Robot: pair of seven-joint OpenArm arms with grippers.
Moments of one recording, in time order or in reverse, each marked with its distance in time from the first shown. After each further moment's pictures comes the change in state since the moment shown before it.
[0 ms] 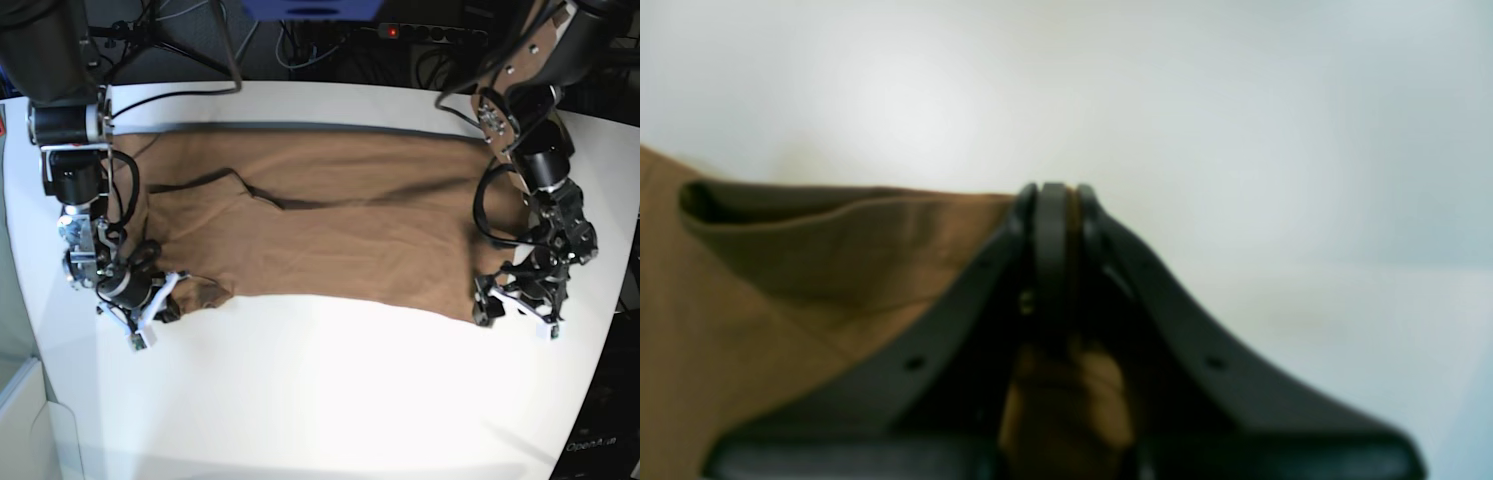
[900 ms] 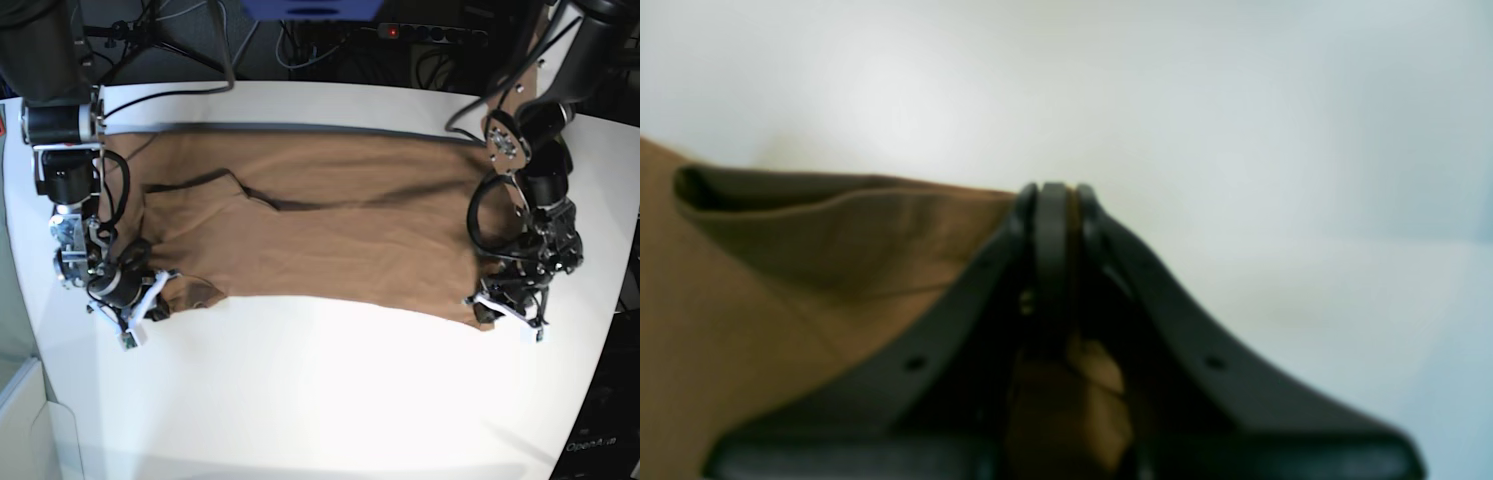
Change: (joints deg) left arm -5.0 -1.3 0.3 -12.8 0.8 0.4 -3.4; right arm 0.0 1.6 -0.2 0.0 0.0 0.1 -0.1
